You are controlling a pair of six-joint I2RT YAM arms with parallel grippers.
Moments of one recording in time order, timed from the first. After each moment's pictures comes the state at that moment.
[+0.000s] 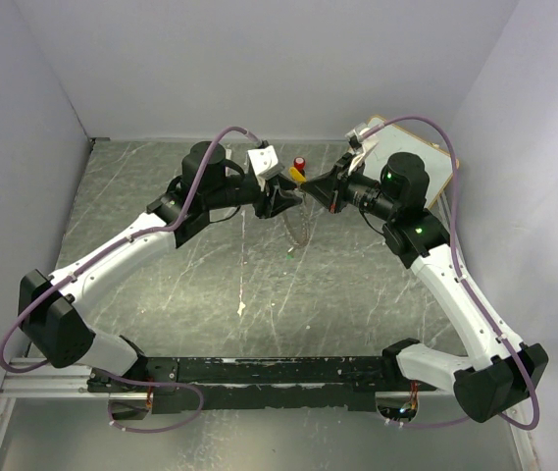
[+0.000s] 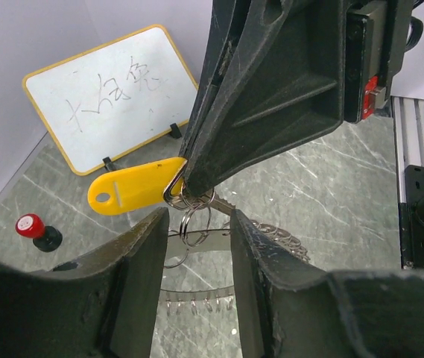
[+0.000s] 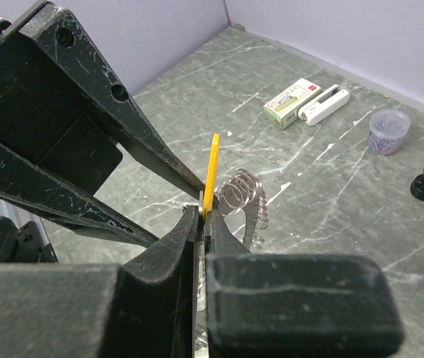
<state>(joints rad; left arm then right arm) -0.72 1.45 1.32 0.03 0.57 0.15 0.40 1.12 1.15 -0.14 -0.54 0.19</state>
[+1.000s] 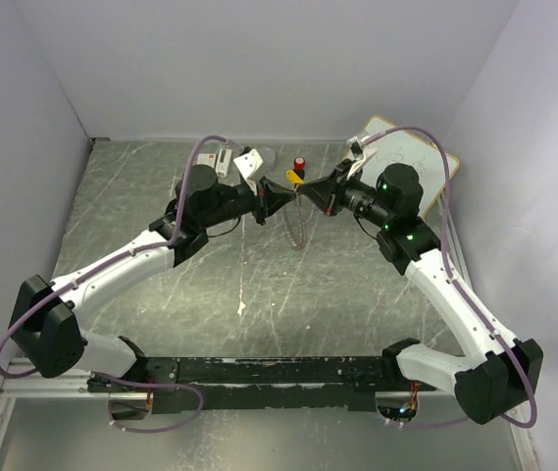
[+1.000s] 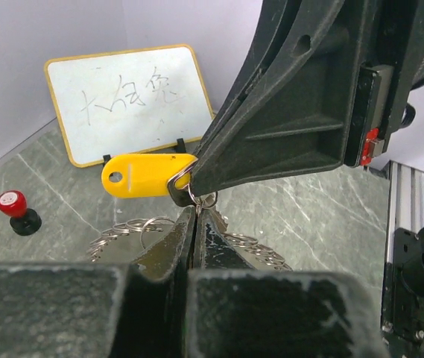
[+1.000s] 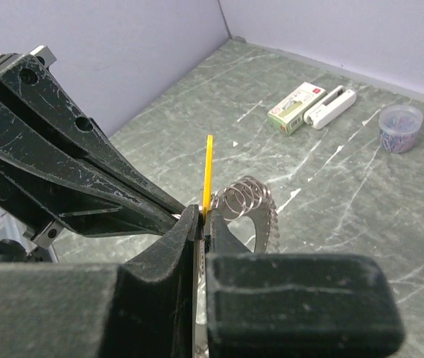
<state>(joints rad) -0.73 1.39 1.11 0.30 0.42 -0.08 0.40 1.11 1.03 0.02 -0.50 0.28</state>
